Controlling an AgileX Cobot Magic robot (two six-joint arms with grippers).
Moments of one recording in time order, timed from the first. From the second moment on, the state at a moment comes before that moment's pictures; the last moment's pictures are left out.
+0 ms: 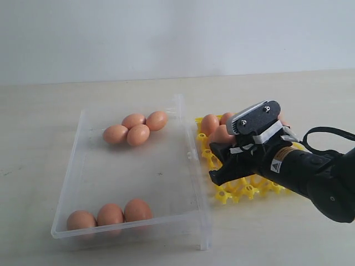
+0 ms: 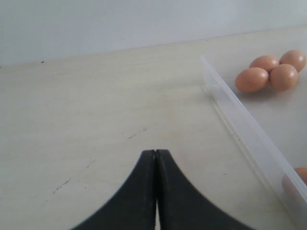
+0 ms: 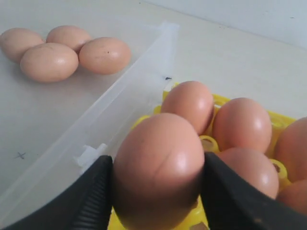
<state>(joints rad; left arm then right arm) -0.01 0.01 0.01 -0.09 0.37 0.16 0.43 1.89 -0.55 -0.12 -0.80 -0.06</state>
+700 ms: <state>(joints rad) -0.01 0.01 0.01 -0.09 0.37 0.16 0.43 1.89 -0.55 -0.14 -0.75 -0.14</state>
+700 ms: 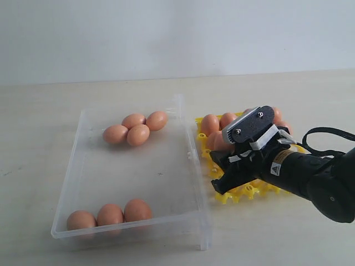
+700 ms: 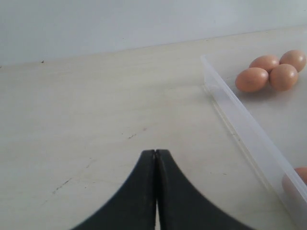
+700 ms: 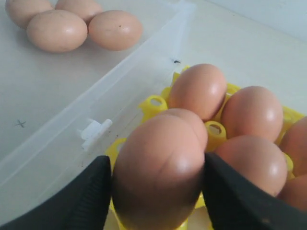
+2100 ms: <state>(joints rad) -0.01 0.01 0.01 -0.09 0.37 0.16 0.75 2.15 -1.77 0.26 1.21 -0.11</state>
